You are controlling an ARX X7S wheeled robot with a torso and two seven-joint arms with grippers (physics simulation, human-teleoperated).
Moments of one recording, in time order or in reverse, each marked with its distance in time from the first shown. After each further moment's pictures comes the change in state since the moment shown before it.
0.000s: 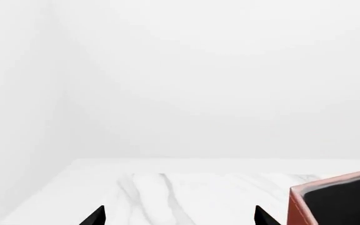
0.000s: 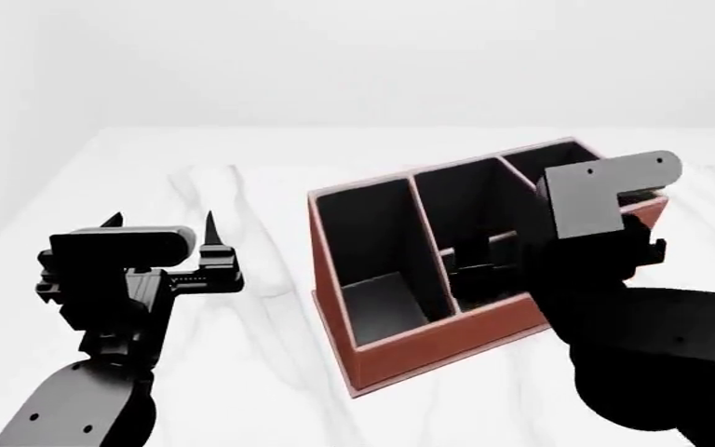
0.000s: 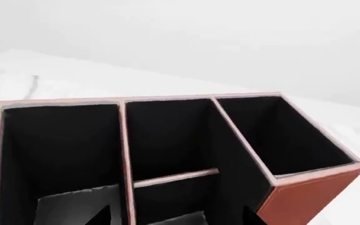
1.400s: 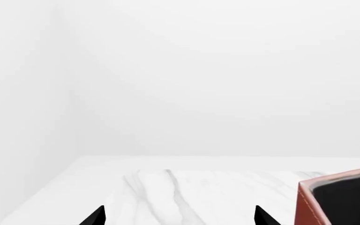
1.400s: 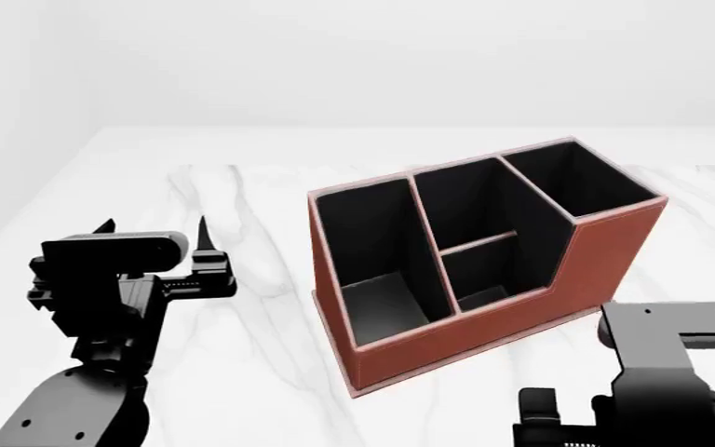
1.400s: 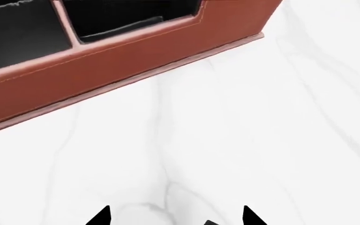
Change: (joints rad) left arm 0.022 -0.028 -0.006 0.000 -0.029 0.013 -0.024; right arm -0.156 0.607 -0.521 -0.129 0.859 -0.703 0.557
